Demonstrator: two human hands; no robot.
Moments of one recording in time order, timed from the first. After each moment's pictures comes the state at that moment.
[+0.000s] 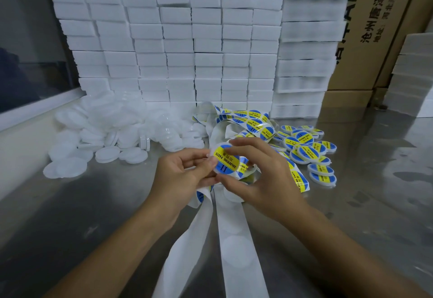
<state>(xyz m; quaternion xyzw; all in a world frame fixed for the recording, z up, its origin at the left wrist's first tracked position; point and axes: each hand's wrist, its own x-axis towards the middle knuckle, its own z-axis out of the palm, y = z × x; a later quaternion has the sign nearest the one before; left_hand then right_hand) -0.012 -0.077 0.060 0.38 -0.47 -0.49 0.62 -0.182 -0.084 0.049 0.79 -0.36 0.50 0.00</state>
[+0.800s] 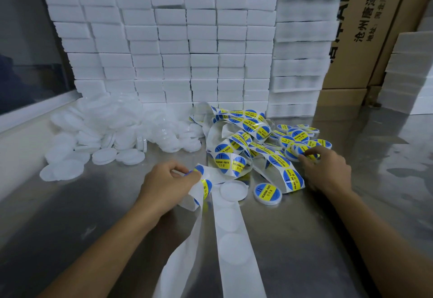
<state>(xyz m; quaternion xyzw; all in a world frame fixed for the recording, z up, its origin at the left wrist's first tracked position) 0.013 -0.099 0.040 0.68 -0.53 -0.29 0.42 -0.319 -0.158 0.008 0.51 -0.77 0.37 0.02</state>
